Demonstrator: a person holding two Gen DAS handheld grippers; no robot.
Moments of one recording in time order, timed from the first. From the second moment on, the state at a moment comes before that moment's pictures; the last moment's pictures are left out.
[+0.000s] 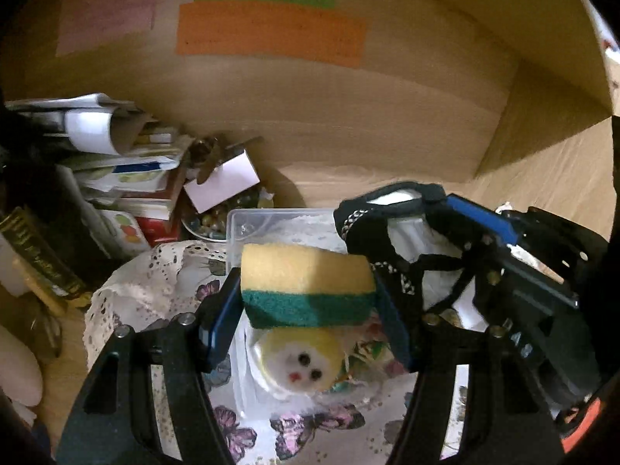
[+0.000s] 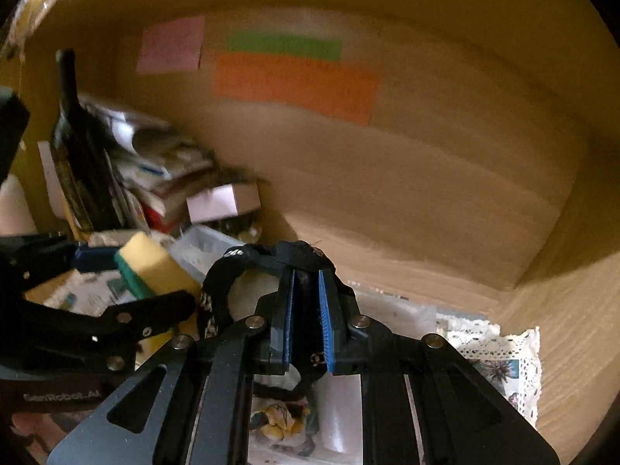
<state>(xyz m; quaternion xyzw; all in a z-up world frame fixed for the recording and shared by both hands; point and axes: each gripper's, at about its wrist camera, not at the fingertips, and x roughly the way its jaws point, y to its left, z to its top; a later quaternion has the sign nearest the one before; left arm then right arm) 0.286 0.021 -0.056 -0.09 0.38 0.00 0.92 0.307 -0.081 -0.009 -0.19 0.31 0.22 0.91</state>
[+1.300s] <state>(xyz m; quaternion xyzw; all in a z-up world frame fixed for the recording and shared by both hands) 0.211 0.009 -0.007 -0.05 0.28 -0.01 0.96 0.237 -0.139 0.051 -0.15 0.25 0.24 0.92</state>
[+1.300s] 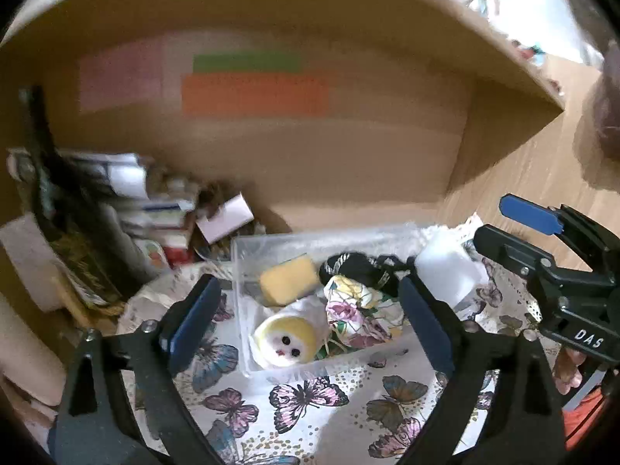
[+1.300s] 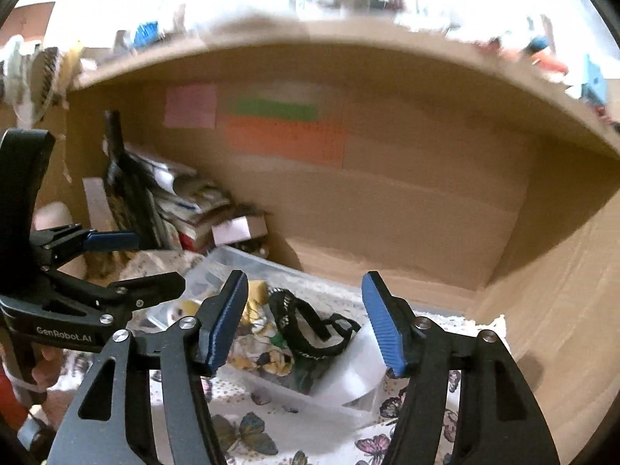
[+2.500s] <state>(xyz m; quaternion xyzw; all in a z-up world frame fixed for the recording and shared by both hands) 0.115 -0.005 0.024 -0.04 0.15 0.01 0.99 0.158 -0.166 0.079 -0.08 0.16 0.25 0.95</state>
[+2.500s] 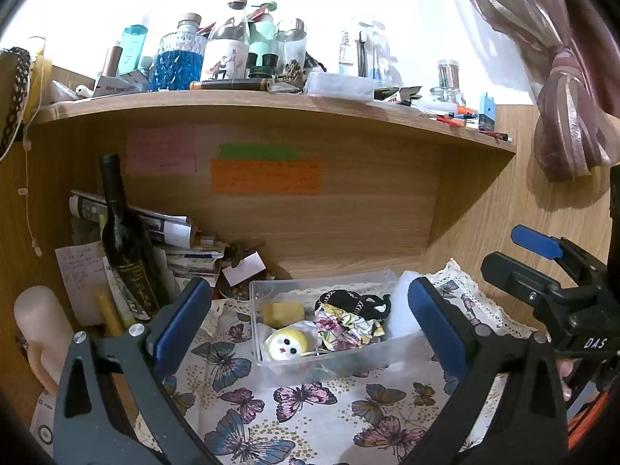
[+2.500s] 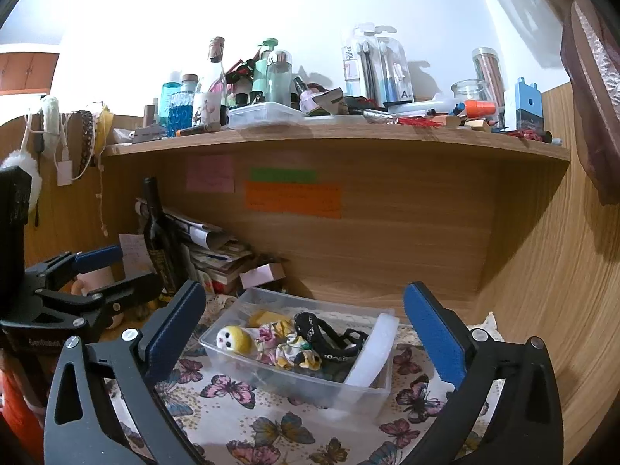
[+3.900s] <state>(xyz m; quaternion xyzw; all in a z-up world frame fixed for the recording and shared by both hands) 0.119 -0.011 0.024 -0.04 0.15 0.00 0.99 0.160 -0.169 0.078 -0.07 0.17 0.25 0.95</state>
